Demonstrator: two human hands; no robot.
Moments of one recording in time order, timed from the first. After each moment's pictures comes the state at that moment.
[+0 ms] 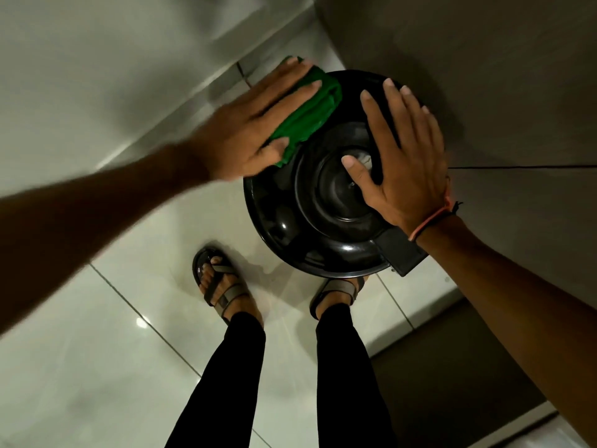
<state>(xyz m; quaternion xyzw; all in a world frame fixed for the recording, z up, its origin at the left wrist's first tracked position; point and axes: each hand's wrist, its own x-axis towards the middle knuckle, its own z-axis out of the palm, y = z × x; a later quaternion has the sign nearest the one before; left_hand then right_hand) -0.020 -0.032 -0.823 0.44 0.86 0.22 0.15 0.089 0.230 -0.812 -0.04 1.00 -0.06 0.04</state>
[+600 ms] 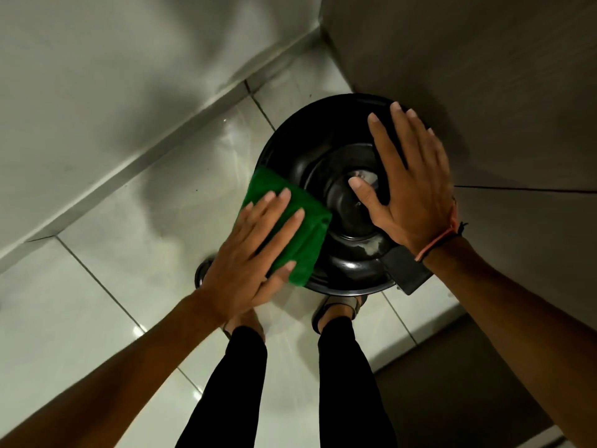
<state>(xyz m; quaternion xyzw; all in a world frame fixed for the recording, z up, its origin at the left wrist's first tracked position) 0.137 -0.052 -0.827 0.31 0.89 0.30 0.11 0.088 0.230 -0.809 -0.05 0.99 -0.07 0.07</state>
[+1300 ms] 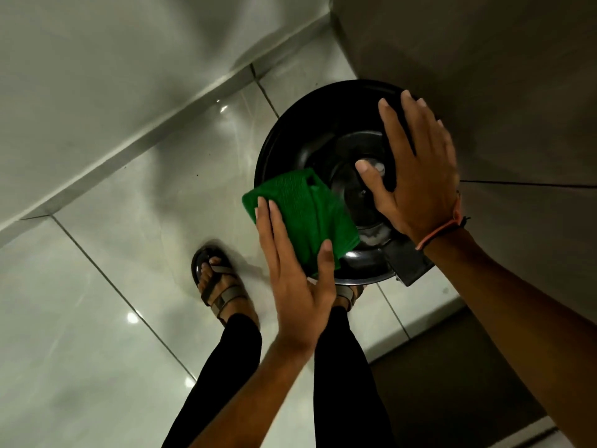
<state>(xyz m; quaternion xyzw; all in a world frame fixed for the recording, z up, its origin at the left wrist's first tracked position) 0.195 0.051 -0.784 -0.18 0.83 0.52 0.07 0.088 0.225 -0.801 -0.03 0.99 -0.09 0.08</state>
